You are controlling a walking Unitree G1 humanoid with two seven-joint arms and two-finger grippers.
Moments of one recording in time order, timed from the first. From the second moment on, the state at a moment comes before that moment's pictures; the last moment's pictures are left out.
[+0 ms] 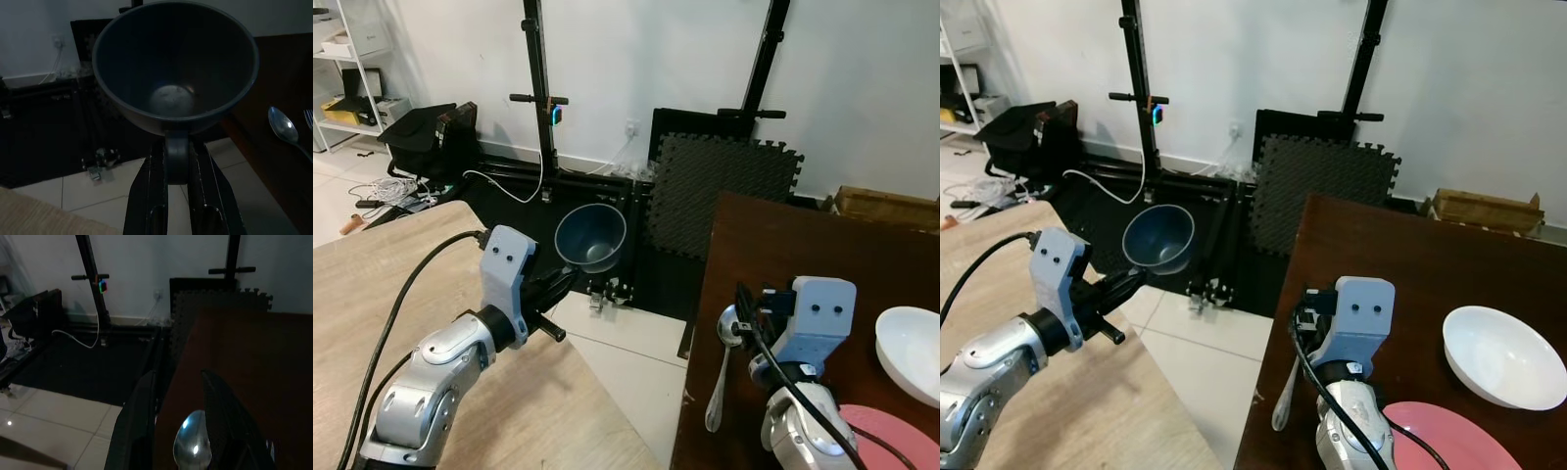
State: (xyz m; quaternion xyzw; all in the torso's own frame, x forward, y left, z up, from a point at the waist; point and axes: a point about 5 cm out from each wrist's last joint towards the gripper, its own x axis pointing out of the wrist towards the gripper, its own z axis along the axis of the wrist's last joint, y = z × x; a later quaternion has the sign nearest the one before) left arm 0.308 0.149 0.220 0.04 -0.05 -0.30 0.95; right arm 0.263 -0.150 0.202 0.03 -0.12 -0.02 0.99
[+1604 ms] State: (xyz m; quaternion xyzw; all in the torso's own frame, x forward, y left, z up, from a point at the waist) left arm 0.309 0.150 0.220 0.03 -0.05 -0.29 0.95; right arm 0.264 -0.150 0.203 0.02 -0.12 -0.02 0.99
